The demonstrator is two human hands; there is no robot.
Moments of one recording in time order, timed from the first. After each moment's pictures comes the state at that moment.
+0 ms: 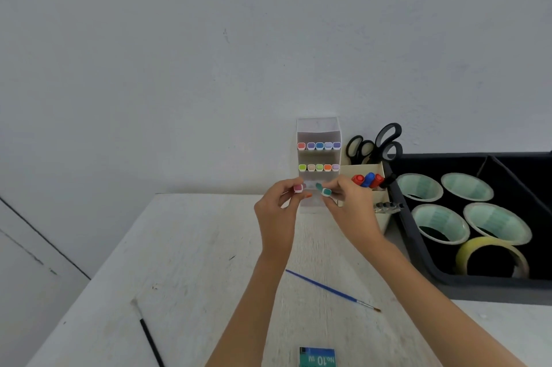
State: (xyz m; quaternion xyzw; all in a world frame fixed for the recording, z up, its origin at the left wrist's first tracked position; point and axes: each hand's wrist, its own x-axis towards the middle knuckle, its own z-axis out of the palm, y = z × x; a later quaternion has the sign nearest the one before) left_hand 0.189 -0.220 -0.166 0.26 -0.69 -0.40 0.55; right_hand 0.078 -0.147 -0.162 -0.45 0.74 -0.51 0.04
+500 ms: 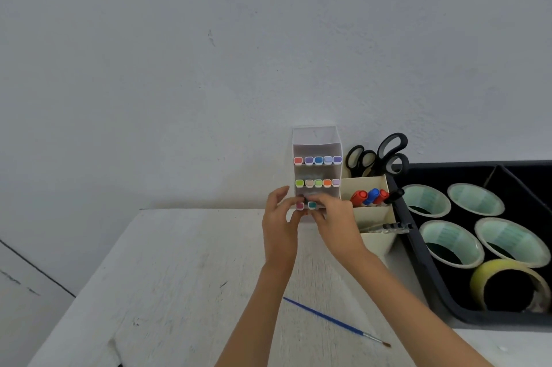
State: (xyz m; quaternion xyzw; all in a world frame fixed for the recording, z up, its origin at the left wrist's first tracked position) left_hand 0.152 -0.257 -0.199 0.31 -0.75 -0.33 0.48; right_hand 0.070 -0.191 -0.181 -0.46 0.77 -0.45 0.04
